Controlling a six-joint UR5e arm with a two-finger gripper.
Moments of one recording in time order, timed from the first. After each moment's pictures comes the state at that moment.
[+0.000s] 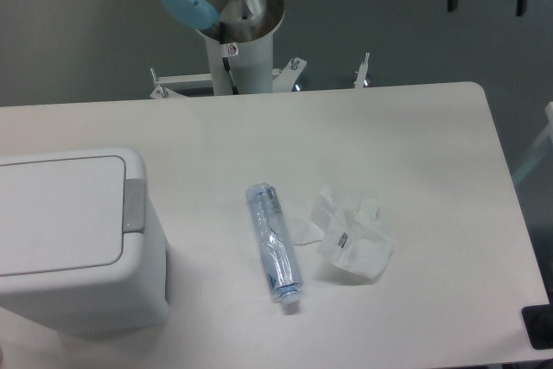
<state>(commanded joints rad) 3.10 -1.48 -1.58 -1.26 1.23 1.63</state>
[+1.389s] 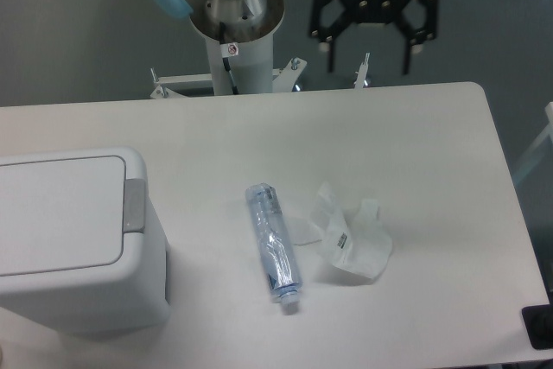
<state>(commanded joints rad) 2.61 -1.50 -1.58 -1.15 1.23 0.55</state>
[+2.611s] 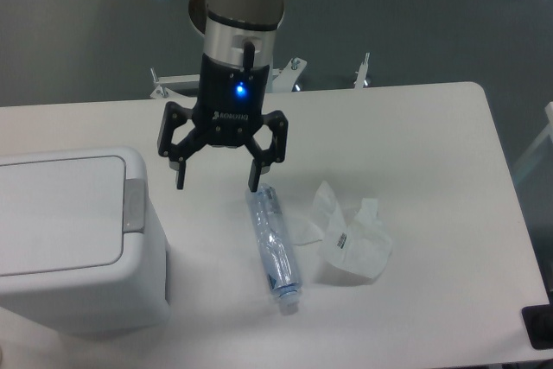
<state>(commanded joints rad) 2.34 -1.71 -1.57 -0.93 1.17 0.06</state>
